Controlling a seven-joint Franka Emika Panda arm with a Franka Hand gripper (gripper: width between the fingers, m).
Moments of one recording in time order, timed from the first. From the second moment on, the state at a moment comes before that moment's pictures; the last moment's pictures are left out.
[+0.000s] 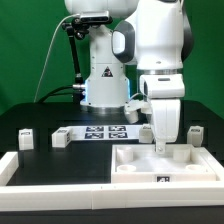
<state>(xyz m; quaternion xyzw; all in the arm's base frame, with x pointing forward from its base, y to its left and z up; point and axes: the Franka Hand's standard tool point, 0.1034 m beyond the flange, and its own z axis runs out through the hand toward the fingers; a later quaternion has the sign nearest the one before) 0.482 0.083 0.013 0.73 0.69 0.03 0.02</state>
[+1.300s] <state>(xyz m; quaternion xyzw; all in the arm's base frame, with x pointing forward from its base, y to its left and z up) 0.481 0.082 0.013 0.73 0.69 0.03 0.02</state>
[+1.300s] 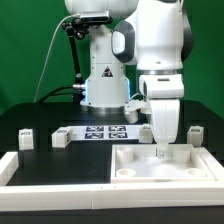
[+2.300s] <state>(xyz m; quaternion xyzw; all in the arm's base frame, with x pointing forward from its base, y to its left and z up) 0.448 0.114 0.056 0.81 0.59 0.04 0.02</state>
